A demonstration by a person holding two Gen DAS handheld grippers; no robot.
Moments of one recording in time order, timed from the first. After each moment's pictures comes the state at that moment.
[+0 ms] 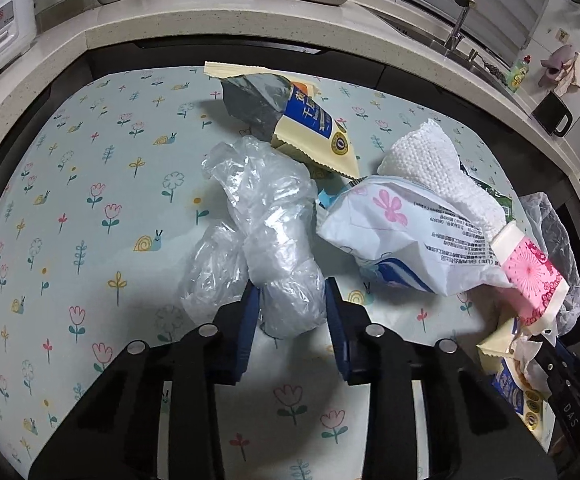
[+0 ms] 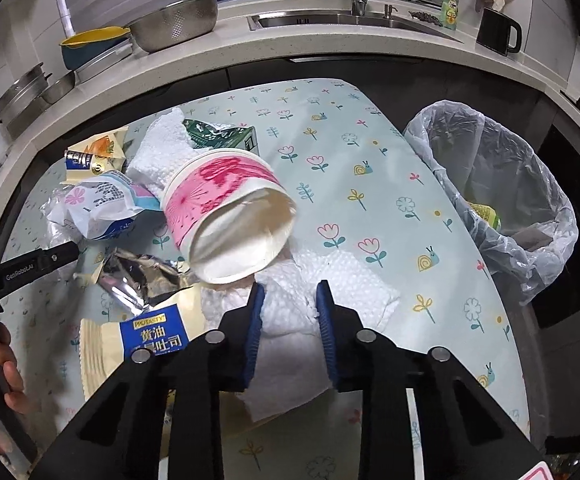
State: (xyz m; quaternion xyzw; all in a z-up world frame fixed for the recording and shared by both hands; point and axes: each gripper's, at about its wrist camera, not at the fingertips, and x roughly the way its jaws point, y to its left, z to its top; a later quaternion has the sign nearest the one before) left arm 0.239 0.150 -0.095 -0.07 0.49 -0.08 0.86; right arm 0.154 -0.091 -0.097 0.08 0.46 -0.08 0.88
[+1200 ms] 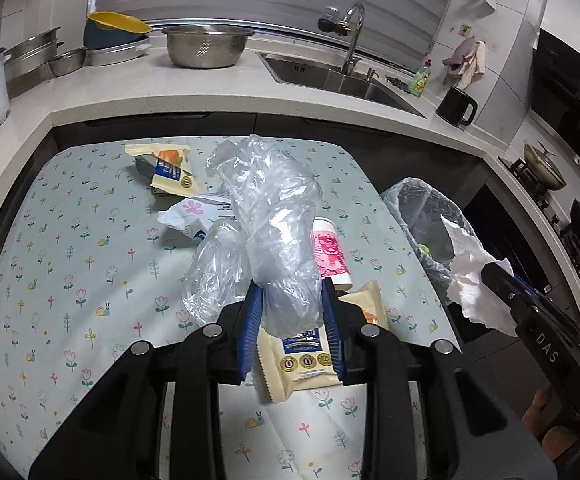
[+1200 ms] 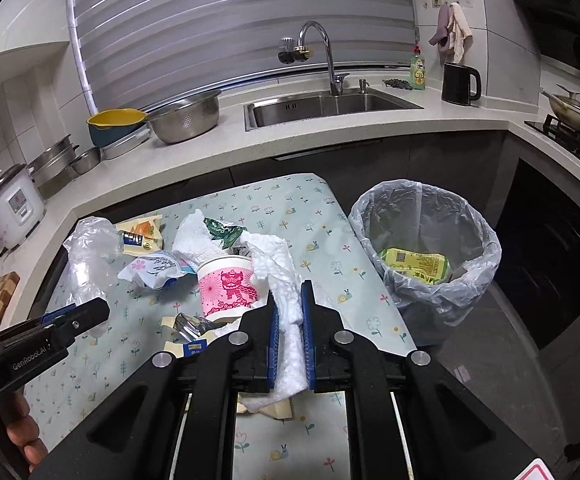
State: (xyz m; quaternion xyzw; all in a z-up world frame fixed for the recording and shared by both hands) left arm 0.114 0.066 0.019 -0.04 0.41 -0.19 0.89; right arm 0.050 -0.135 0.014 0.11 0.34 -0.09 0.93
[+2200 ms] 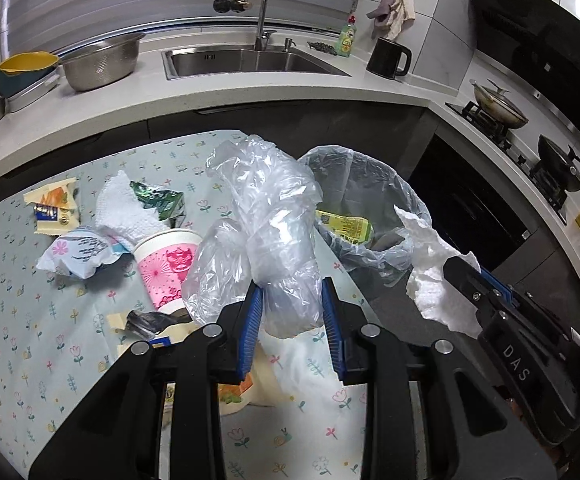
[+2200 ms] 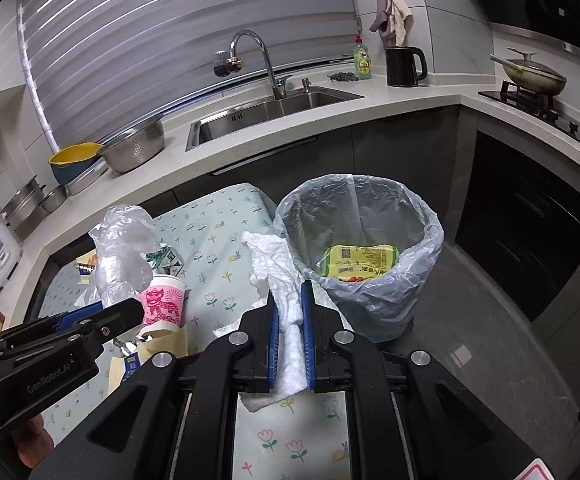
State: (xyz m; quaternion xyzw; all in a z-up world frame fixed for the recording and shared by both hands) left arm 0.116 -0.073 0.016 0.04 0.42 -0.28 0.86; right arm 0.026 -0.225 -0.004 0.16 0.33 -0.15 0.92
